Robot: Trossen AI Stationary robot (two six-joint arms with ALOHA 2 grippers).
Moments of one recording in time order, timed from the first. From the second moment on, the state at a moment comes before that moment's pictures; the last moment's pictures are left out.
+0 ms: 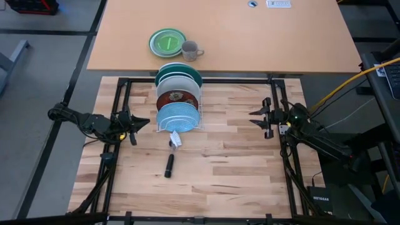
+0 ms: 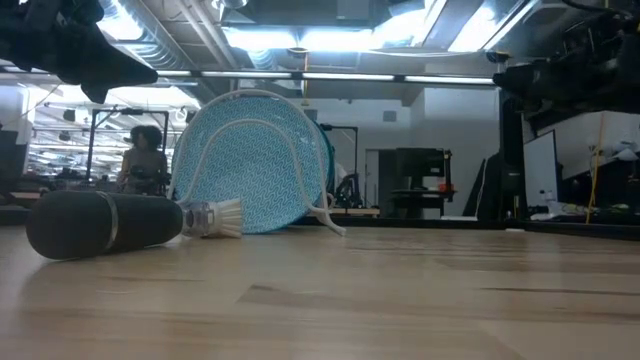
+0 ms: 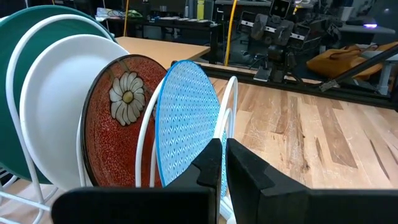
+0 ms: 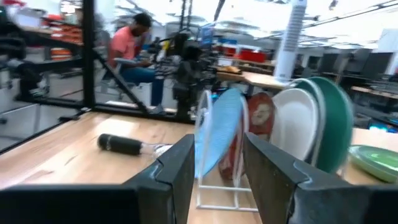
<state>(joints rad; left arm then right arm) -0.37 0.13 0.22 -0.26 -0.74 -0.18 -0.66 0.18 0.01 0.33 -0.70 -0.07</state>
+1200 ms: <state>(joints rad) -0.37 0.13 0.22 -0.26 -0.74 -0.18 -0.33 0.12 0.01 0.11 -0.79 -0.33</state>
